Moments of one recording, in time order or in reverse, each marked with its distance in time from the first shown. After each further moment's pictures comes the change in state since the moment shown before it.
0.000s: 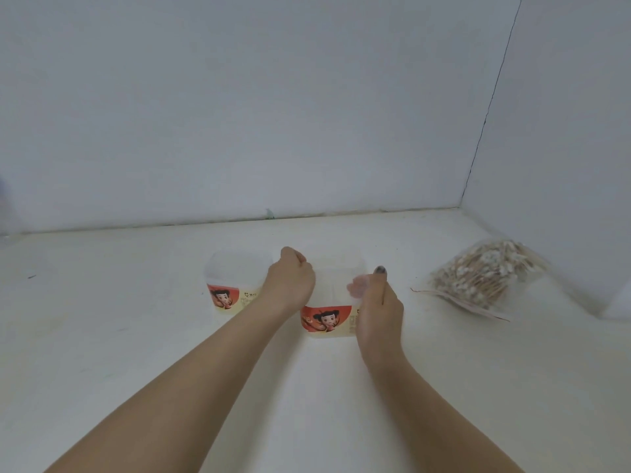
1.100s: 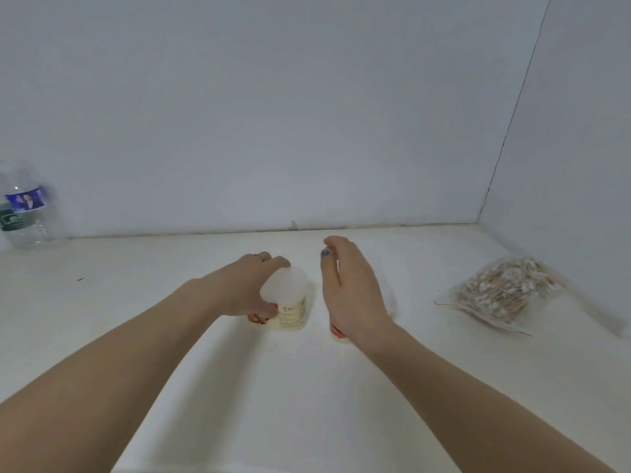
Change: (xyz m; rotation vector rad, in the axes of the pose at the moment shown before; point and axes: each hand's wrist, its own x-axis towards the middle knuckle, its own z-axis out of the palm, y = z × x) left_hand 0.005 -0.042 -0.129 0.813 -0.246 0.306; right_hand -0.032 -0.071 0.051 -0.466 -0.290 -0.577
